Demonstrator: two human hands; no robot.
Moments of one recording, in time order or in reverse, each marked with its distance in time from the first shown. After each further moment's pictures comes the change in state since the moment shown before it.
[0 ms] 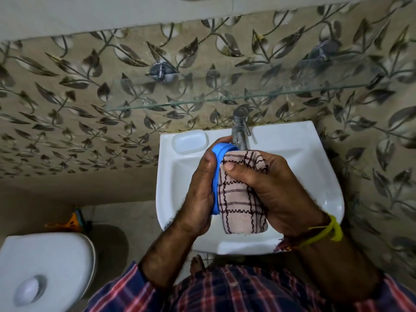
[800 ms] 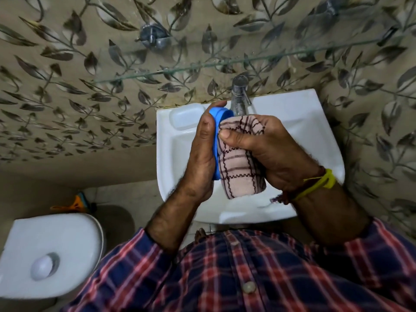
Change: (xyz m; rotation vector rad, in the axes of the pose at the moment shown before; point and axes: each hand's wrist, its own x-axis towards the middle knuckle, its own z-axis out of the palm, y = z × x) left_hand 0.005 0.004 -0.004 0.094 0.031 0.036; right_hand 0.013 0.005 0.000 -0.091 -0.032 0.022
